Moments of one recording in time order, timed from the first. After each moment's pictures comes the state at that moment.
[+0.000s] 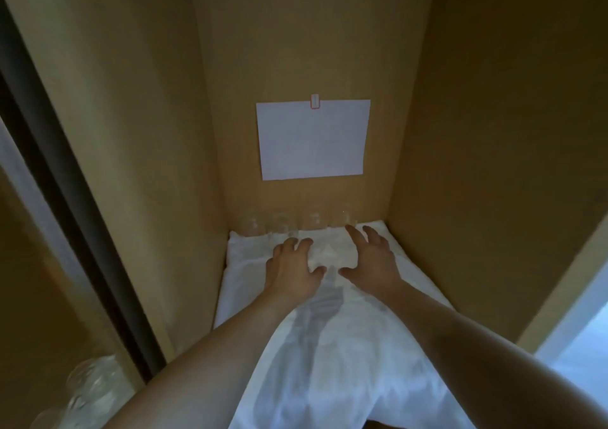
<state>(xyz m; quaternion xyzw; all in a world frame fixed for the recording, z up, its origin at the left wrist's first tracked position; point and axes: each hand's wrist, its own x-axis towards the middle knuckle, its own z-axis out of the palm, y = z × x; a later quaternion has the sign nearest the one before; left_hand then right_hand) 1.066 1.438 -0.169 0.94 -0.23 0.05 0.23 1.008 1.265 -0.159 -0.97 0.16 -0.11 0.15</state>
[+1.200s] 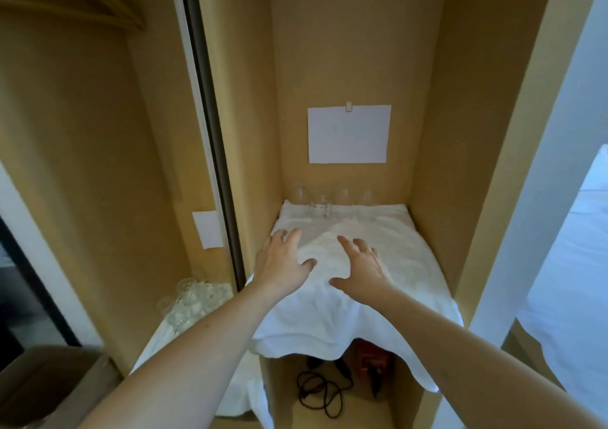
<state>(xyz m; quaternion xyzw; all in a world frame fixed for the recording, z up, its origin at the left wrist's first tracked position) 0.779 1.517 -0.127 0.96 -0.11 0.12 0.21 0.761 1.331 -0.147 -0.98 0.00 -0.05 0.21</state>
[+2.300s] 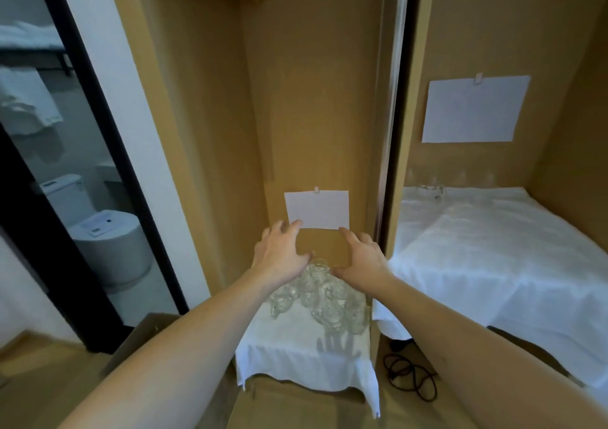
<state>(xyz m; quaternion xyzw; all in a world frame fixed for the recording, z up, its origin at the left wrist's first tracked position) 0.808 1.884 -0.146 0.98 -0.06 0.07 0.18 0.804 1.693 -0.177 -0.96 -0.03 -0.03 0.26</state>
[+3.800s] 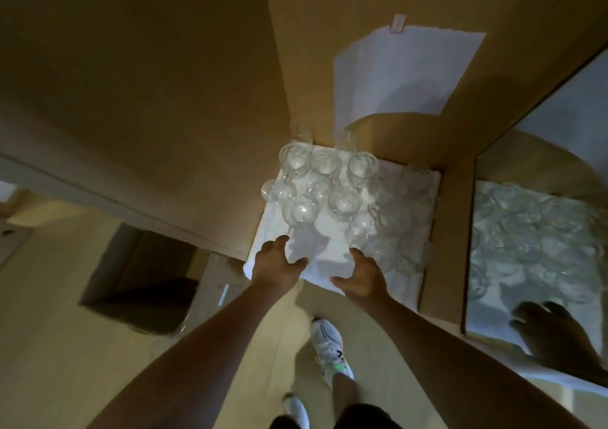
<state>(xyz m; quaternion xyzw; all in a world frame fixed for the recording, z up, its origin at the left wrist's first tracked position) 1.067 1.967 -0.470 0.90 0.21 -0.25 0.29 1.063 1.777 -0.502 -0.88 0.12 0.34 0.32</state>
